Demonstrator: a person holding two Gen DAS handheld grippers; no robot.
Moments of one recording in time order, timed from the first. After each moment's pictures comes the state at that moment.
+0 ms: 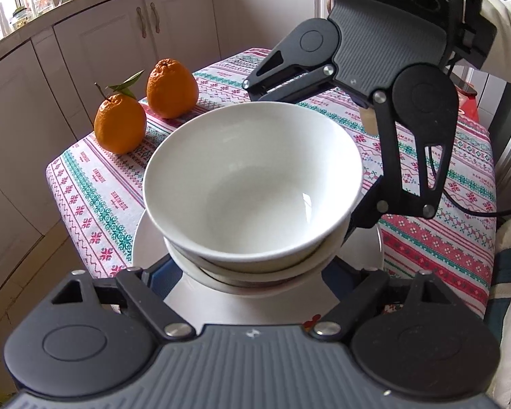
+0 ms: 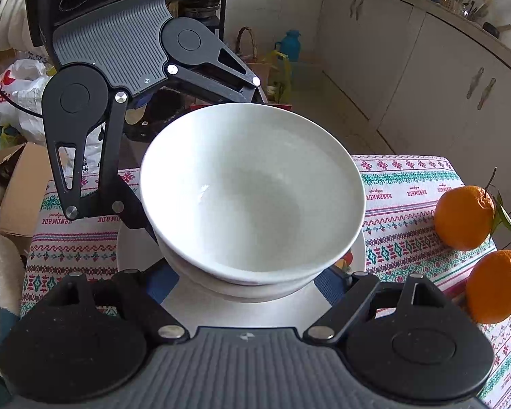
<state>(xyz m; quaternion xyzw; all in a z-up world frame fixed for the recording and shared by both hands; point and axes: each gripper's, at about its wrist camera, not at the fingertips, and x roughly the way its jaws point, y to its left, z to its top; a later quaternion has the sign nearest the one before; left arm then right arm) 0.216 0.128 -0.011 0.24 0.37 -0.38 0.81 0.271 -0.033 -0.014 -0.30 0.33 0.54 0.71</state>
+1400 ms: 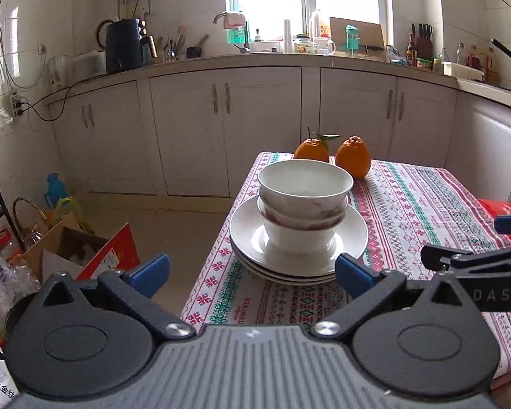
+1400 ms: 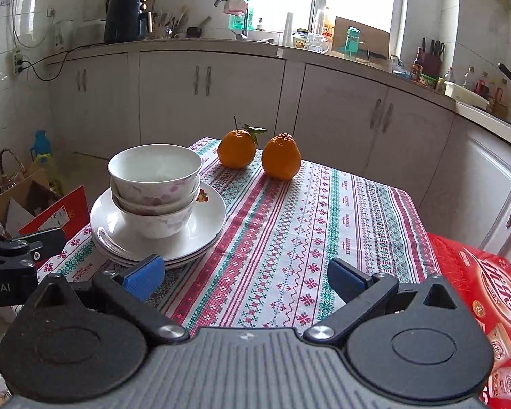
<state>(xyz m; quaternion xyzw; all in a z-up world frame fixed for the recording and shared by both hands) 0.019 0.081 0.032 0.02 0.27 0.07 0.96 0.076 -0.115 0.027 -0.08 0.29 0.11 0.95</state>
